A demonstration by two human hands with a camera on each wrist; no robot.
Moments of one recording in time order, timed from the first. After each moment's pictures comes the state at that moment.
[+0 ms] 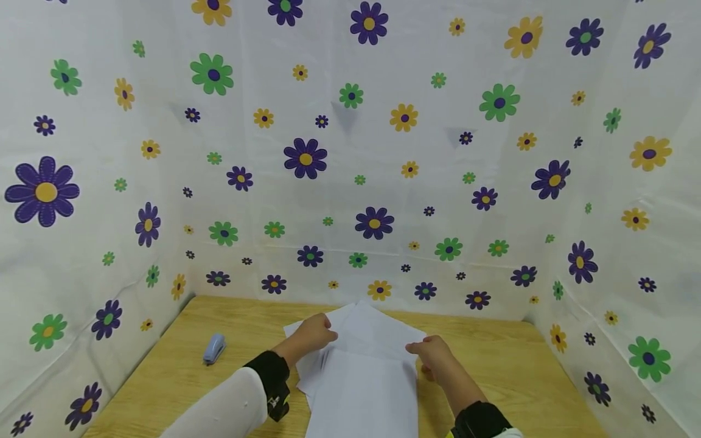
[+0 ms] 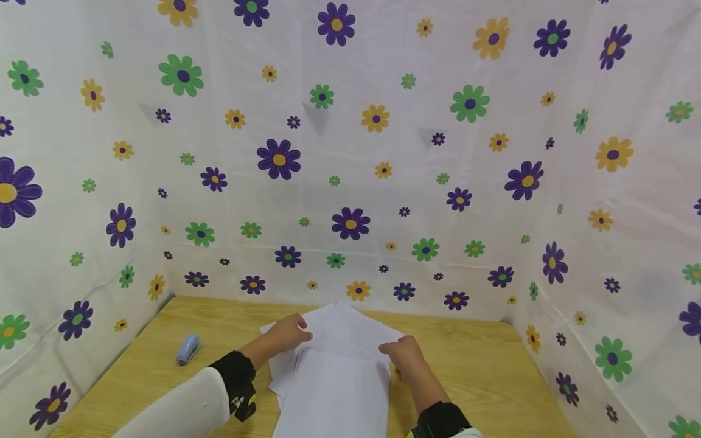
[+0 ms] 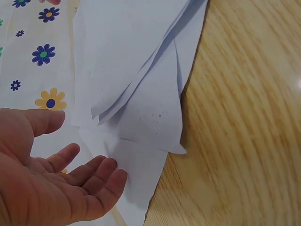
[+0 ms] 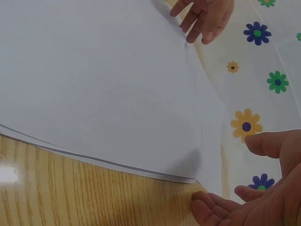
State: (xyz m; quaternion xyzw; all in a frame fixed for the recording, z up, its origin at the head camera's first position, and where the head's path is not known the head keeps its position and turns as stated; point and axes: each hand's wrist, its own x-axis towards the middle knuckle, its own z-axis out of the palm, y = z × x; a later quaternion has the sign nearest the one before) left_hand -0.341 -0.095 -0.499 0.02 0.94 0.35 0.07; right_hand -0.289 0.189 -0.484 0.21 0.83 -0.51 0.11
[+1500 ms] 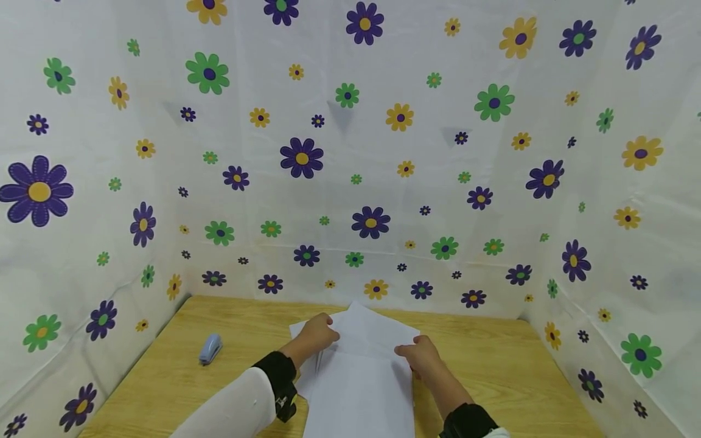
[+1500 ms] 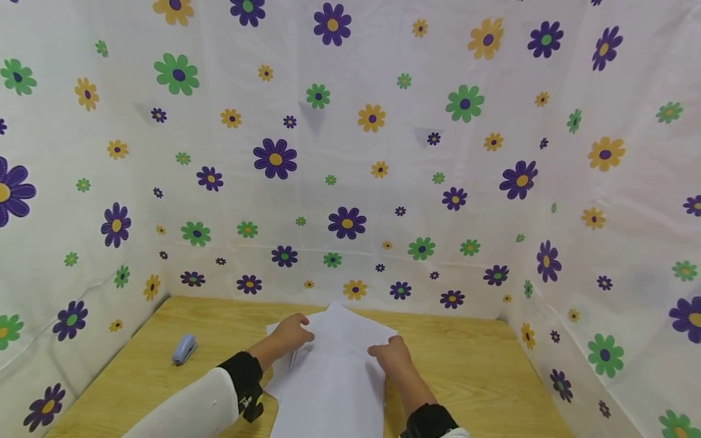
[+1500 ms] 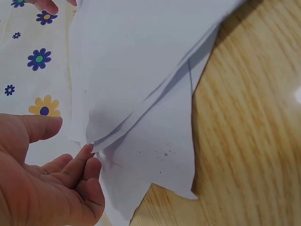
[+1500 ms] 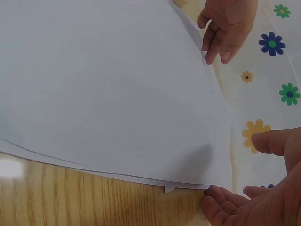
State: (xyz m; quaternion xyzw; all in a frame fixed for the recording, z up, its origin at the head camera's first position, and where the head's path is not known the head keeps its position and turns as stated) left_hand -0.347 -0.078 -0.511 0.01 0.92 0.38 0.04; right_hand -0.288 0.174 -0.496 0.19 0.84 -0.50 0.08
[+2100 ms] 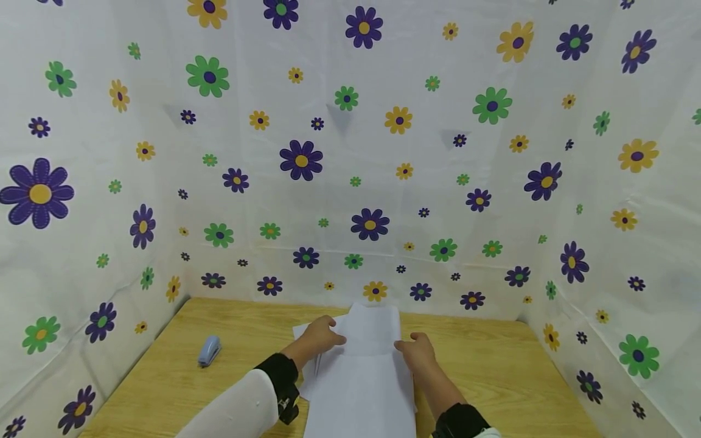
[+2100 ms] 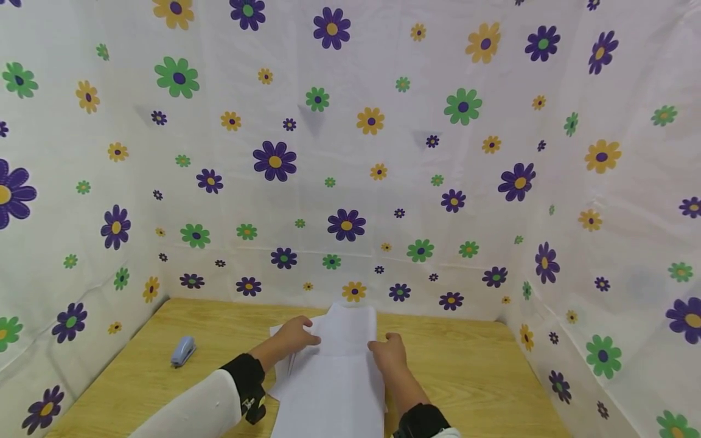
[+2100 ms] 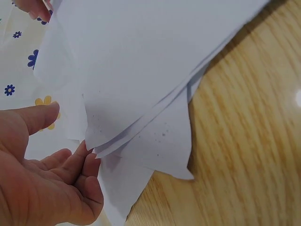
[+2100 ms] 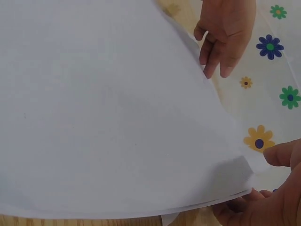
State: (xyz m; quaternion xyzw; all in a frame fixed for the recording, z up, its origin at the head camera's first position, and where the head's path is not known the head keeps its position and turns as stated) left_hand -0.339 -0.070 -0.503 0.00 0.91 0.40 0.08; right_hand -0.290 0.166 -0.497 0.15 0.82 -0.56 0.01
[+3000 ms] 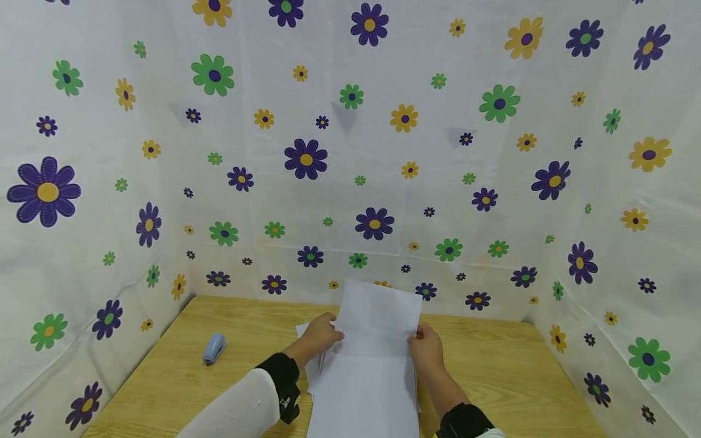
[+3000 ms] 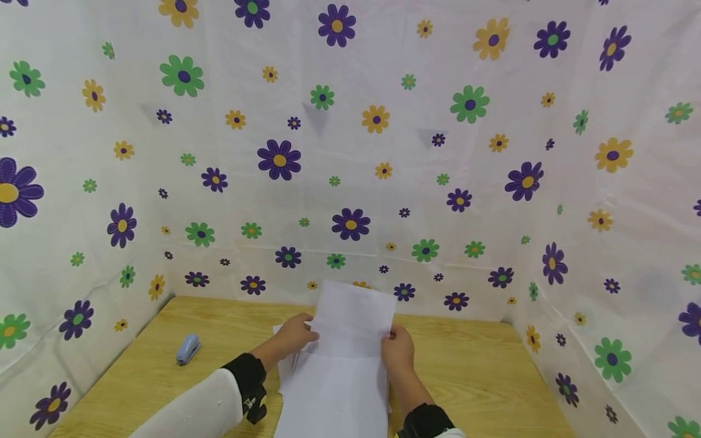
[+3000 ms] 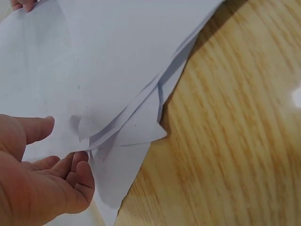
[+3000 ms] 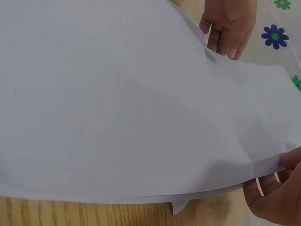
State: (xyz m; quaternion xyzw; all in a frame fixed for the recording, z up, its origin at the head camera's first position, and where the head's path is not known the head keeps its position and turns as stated) left_hand -0.350 -0.079 -0.519 0.02 0.90 0.44 0.05; right_hand -0.302 0.170 -0.505 0.13 0.82 -0.56 -0.07
